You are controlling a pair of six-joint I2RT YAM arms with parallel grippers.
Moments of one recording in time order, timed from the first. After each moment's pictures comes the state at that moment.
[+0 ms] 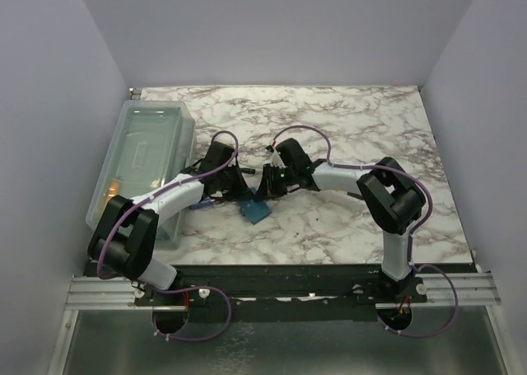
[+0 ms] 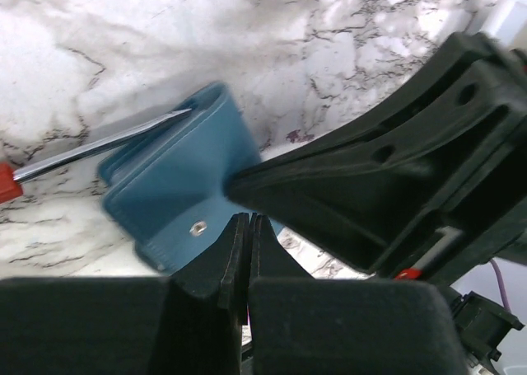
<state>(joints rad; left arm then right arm) -0.46 1.49 0.83 -0.28 0.30 -0.81 0.70 1.97 1.15 -0.03 -0.48 0.66</state>
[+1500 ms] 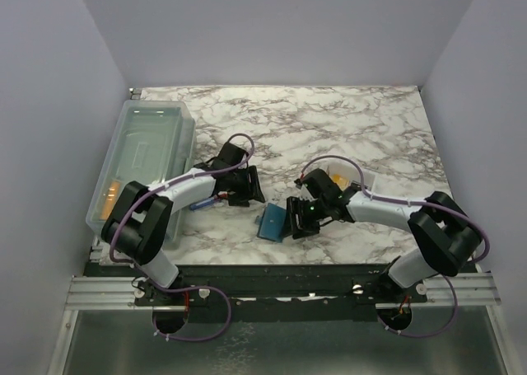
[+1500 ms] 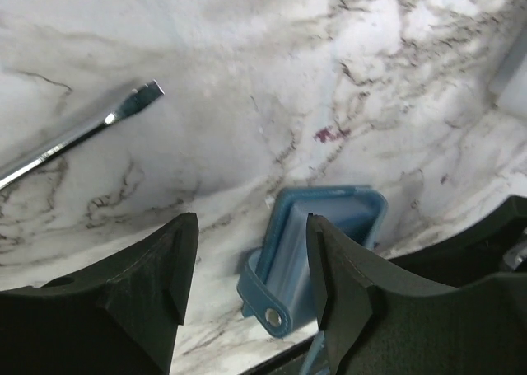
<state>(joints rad) -0.52 1.64 0.92 -0.32 0.26 -0.67 0.75 1.53 0.71 -0.20 -0.45 0.71</state>
